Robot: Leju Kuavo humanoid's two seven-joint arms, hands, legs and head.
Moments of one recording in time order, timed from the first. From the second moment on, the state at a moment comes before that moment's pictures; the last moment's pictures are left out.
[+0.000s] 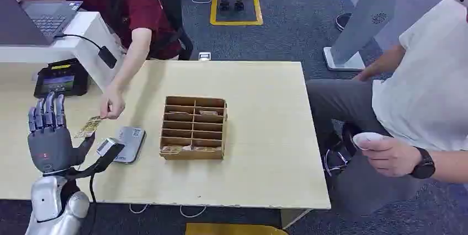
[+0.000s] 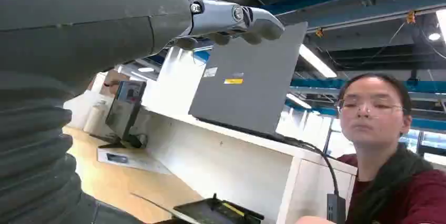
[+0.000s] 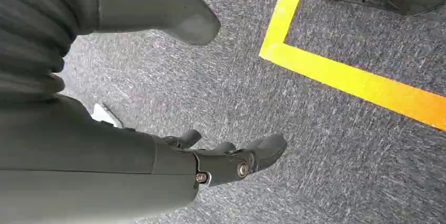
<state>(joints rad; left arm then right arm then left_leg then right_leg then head) -0.12 0.15 0.02 -1.31 -1.24 0.69 -0.12 -0.06 -0.15 0.55 -0.20 0.03 -0.20 -0.05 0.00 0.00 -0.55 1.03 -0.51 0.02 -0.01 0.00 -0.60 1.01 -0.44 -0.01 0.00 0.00</state>
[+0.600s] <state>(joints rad) -0.13 0.15 0.01 -1.30 -1.16 0.69 -0.13 -0.06 -0.14 0.56 -0.21 0.05 -0.21 -0.05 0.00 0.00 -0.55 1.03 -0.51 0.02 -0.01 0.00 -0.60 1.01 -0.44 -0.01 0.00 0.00</state>
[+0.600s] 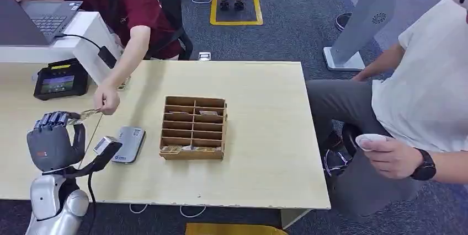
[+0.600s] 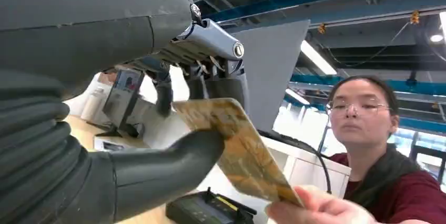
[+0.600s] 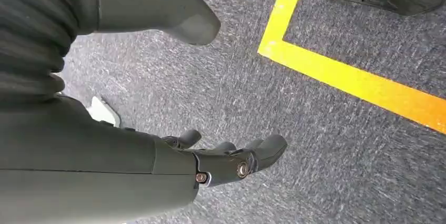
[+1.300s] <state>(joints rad) -0.11 0.16 -0.01 -1.32 -0.62 0.52 -0.25 -0.06 -0.14 0.57 -0.21 0.06 -0.22 -0.06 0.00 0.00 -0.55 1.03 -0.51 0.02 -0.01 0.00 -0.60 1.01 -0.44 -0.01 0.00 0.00</state>
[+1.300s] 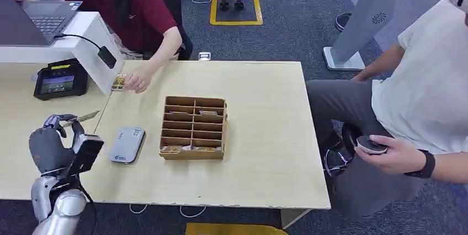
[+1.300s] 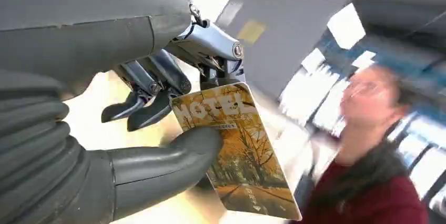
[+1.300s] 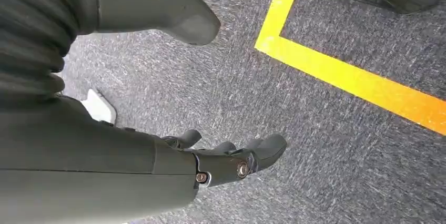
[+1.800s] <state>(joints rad) -0.06 0.15 -0.01 -1.36 -0.20 0.23 -0.12 -0.05 -0.14 0.57 -0.21 0.07 -0.23 -0.07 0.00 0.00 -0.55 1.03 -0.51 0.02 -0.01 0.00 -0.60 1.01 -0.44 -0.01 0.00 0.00</state>
